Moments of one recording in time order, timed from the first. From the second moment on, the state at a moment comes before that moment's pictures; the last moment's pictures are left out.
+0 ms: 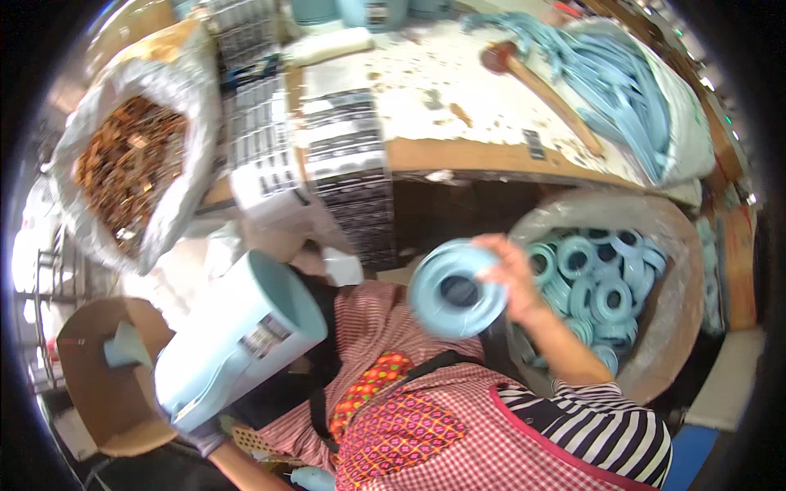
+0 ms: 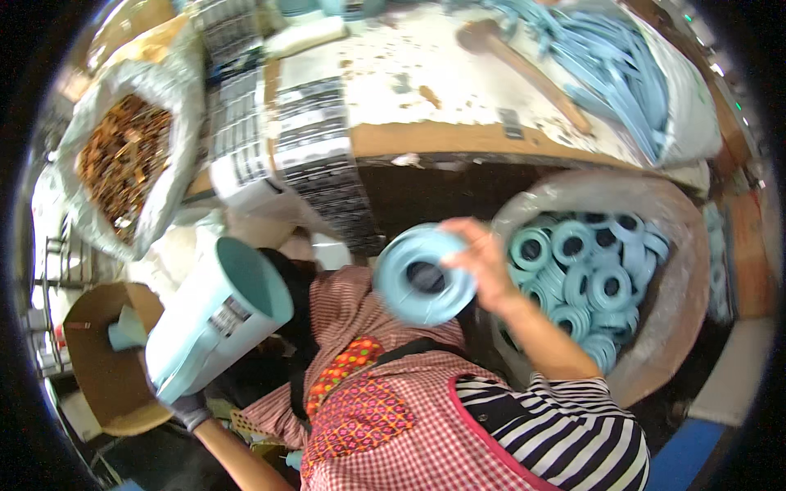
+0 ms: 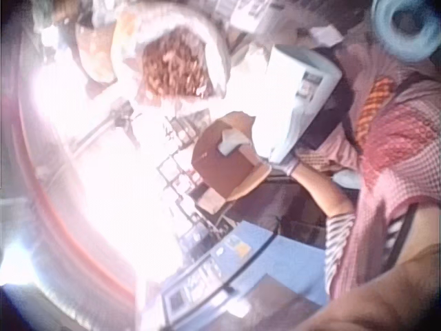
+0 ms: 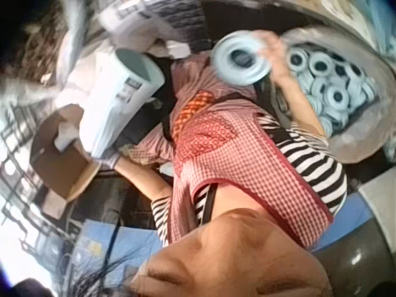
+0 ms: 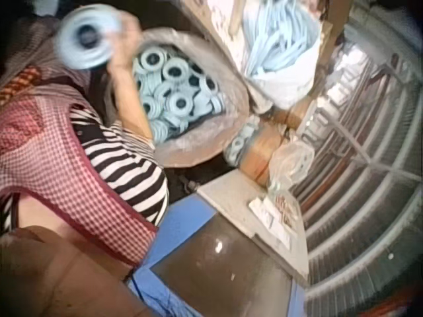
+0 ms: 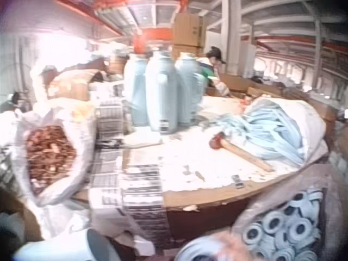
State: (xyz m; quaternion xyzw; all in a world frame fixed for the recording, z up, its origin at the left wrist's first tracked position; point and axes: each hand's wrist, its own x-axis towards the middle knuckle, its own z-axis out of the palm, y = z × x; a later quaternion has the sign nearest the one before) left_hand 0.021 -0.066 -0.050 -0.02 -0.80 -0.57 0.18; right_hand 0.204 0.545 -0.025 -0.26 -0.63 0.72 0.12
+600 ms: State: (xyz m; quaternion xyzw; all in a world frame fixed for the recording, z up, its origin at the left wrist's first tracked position) left_hand 0.146 -0.032 -0.018 0.17 -0.33 -0.93 0.06; right_hand 0.071 0.364 0.017 0.22 -0.75 0.53 0.31
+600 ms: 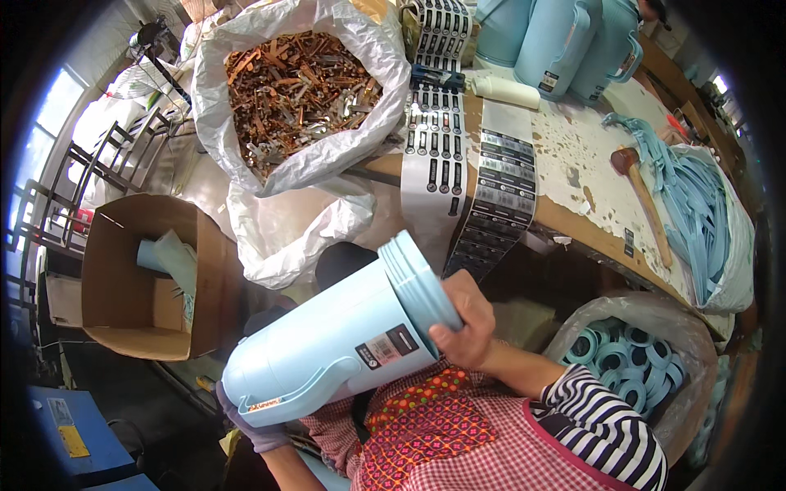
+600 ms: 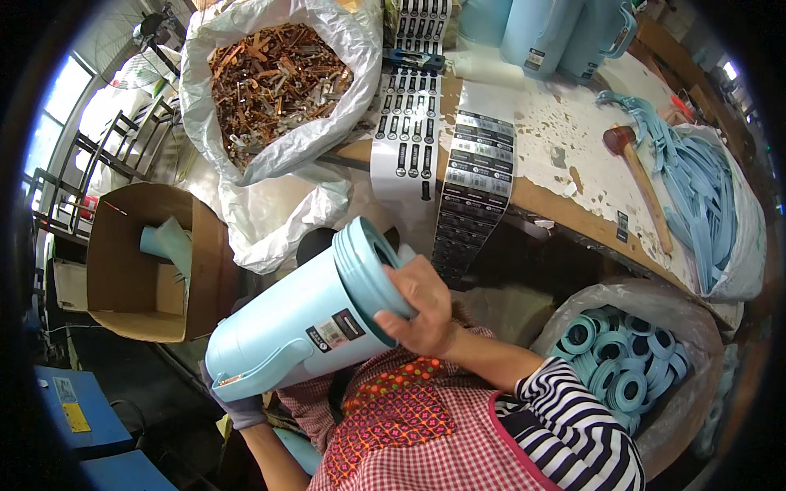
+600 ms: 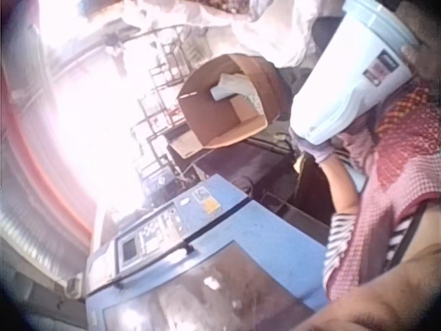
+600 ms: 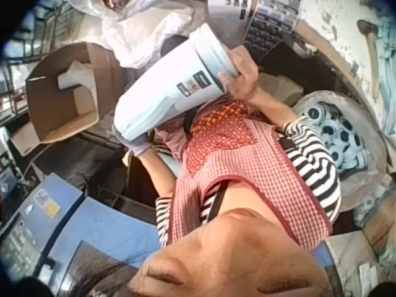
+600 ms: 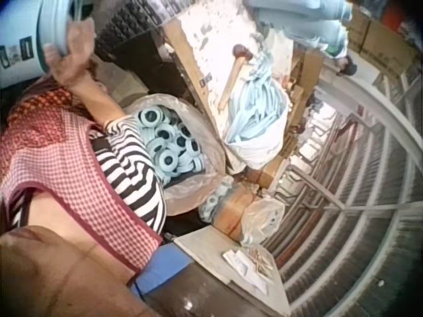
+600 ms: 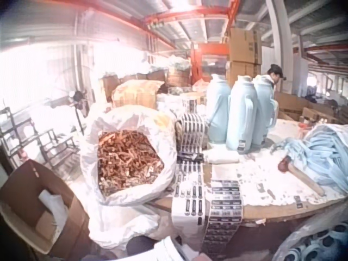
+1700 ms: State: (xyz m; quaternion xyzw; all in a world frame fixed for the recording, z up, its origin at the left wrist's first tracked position) left_hand 0.106 0.055 0.163 -0.30 -0.70 -0.52 0.39; right_hand 0.017 0.377 -0.058 0.17 -0.75 0.58 -0.25
